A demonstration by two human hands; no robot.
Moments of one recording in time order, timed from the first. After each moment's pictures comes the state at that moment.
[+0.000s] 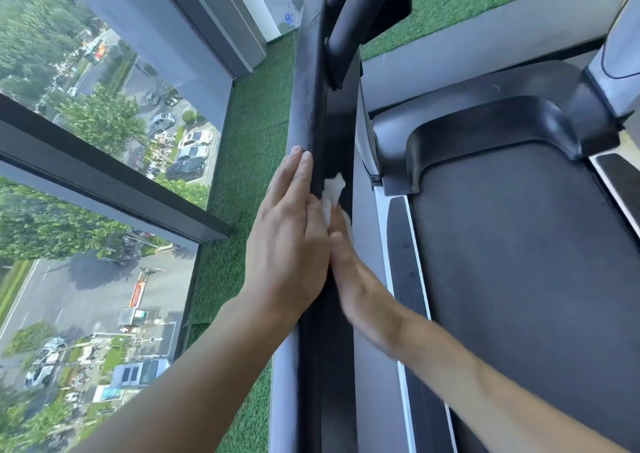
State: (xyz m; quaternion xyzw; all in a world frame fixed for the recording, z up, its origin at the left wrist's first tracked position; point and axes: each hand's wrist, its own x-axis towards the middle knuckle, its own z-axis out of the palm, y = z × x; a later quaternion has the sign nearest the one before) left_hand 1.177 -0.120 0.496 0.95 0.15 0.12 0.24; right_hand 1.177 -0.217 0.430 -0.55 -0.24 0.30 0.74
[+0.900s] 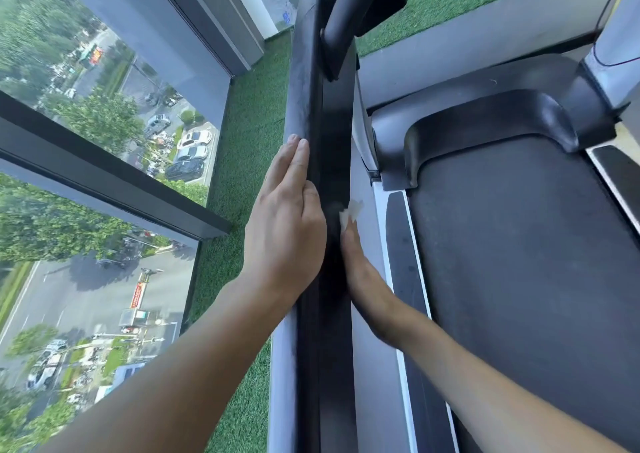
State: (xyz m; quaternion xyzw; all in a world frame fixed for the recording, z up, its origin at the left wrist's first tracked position) left_hand 1.176 -0.122 0.497 0.96 0.15 0.12 0.21; right_hand 1.169 -0.209 0.382 -0.58 -0.12 0.35 0.72
